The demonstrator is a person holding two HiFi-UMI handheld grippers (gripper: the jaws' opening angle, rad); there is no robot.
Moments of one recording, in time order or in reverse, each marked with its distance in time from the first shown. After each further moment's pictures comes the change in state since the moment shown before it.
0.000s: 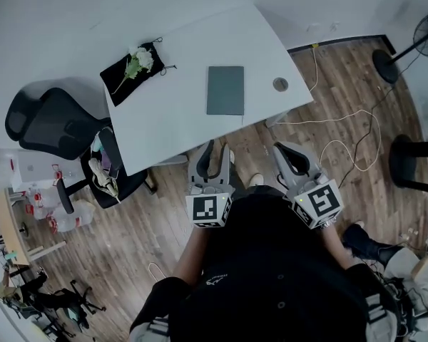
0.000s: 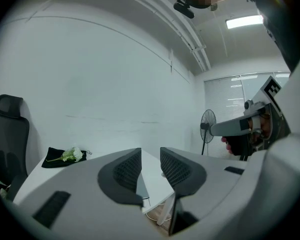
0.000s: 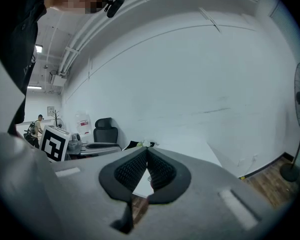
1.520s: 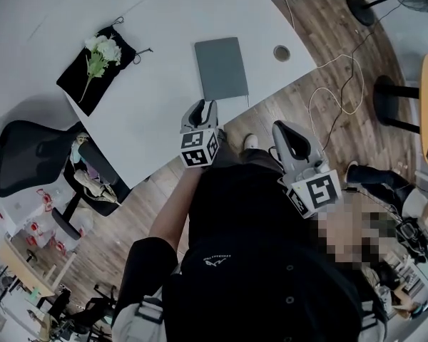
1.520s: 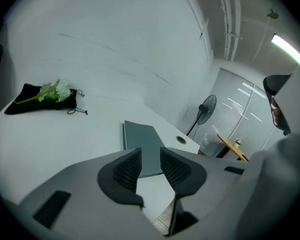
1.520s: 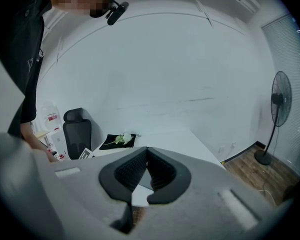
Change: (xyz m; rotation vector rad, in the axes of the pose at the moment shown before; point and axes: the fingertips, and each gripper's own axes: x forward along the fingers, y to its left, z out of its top) left arm 0.151 0.134 -0.174 -0.253 0.466 -0.189; right arm 0.124 -0.002 -0.010 0.087 0.130 -0.307
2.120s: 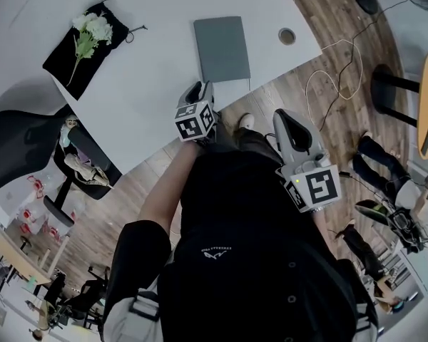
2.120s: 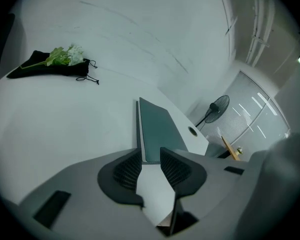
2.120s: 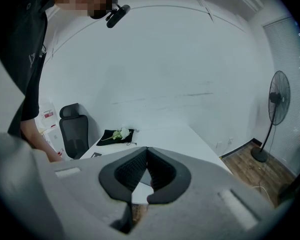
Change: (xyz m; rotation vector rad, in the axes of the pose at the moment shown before) left arm 0.037 0.034 -0.044 -0.184 0.155 0.042; right arm 0.017 0.000 -0.010 0.008 0.061 -0.034
